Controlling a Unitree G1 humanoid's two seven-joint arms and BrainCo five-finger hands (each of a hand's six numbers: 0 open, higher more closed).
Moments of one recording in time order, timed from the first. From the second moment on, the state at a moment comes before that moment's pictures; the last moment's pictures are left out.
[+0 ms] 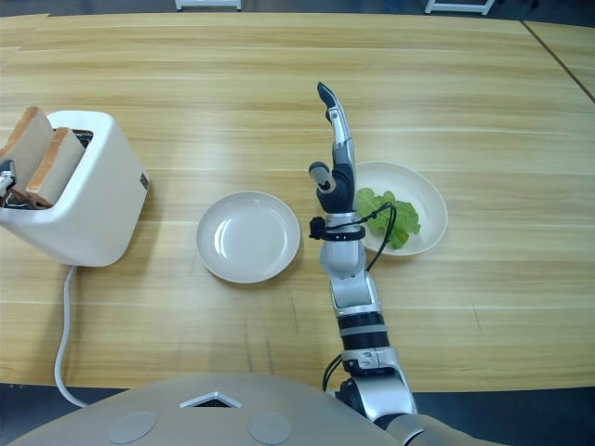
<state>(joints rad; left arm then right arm) 0.19 0.91 0.38 0.09 0.60 -0.47 0.36 -0.14 -0.06 0.07 0.11 -0.34 -0.59 -0.25</state>
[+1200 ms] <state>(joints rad) -0.31 0.52 -0.14 -0.09 0.05 -0.15 -0.36 -0.16 -0.10 0.00 0.09 -0.35 -0.60 -0.29</state>
